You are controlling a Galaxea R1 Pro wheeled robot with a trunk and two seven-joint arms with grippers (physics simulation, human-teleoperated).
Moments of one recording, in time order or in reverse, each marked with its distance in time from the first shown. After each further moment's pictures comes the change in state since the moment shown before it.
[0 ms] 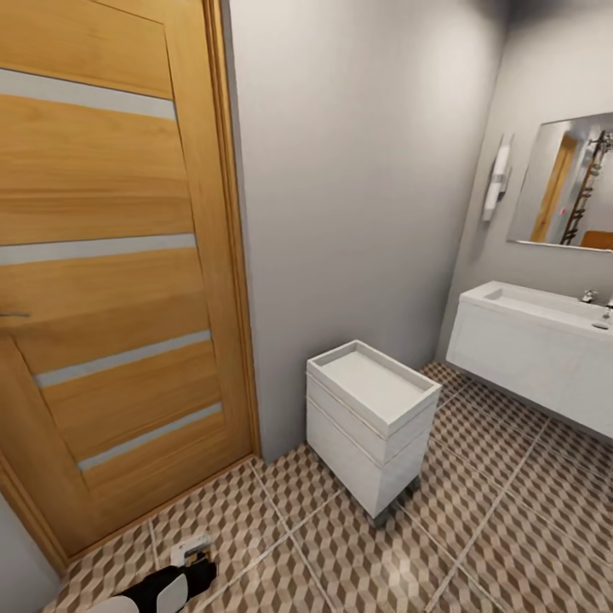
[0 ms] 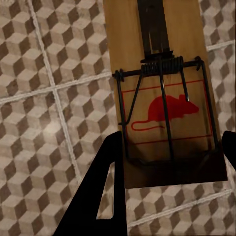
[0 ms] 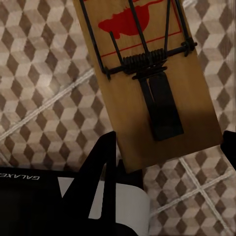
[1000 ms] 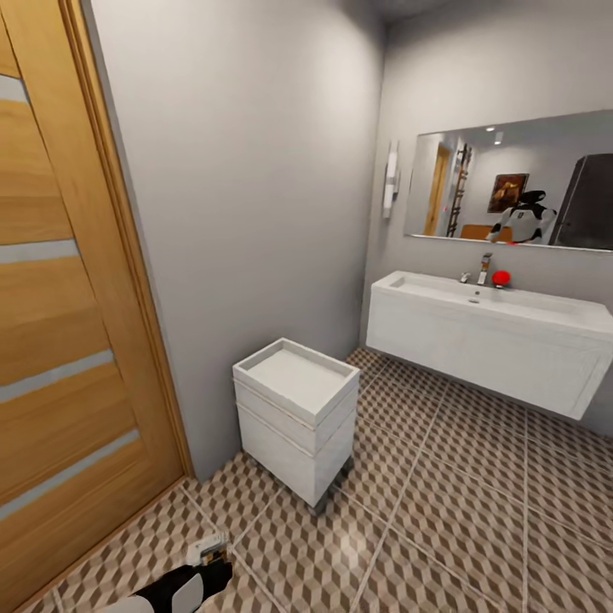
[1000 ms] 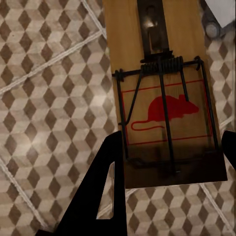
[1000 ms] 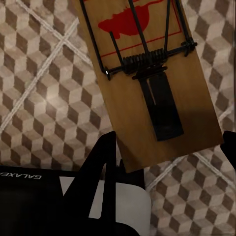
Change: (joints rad) left arm 0.000 -0.049 -0.005 -0.004 -0.008 0.007 -0.002; right arm 0.000 -0.001 -0.002 0.001 0.000 0.000 0.009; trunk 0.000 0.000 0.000
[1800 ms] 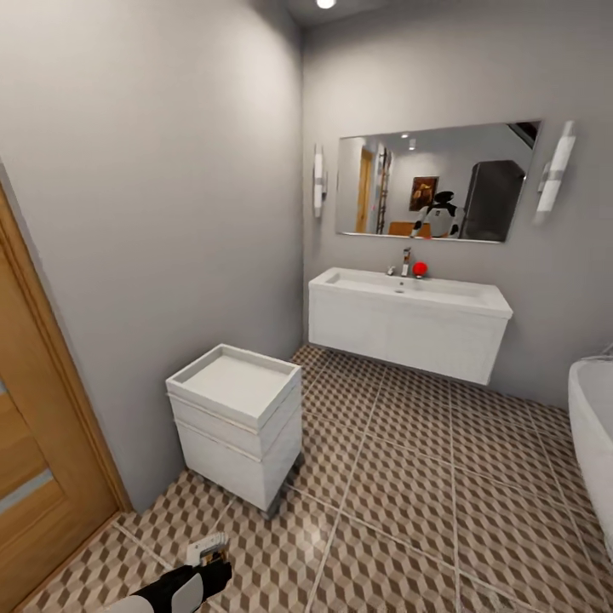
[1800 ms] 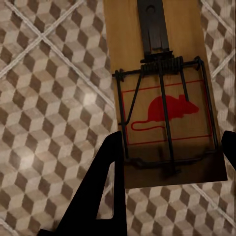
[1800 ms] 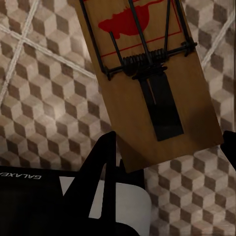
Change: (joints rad) left arm 0.000 0.000 0.000 0.000 -0.003 0.001 0.006; right arm 0.000 0.000 0.000 0.000 0.000 0.000 0.000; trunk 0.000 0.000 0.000
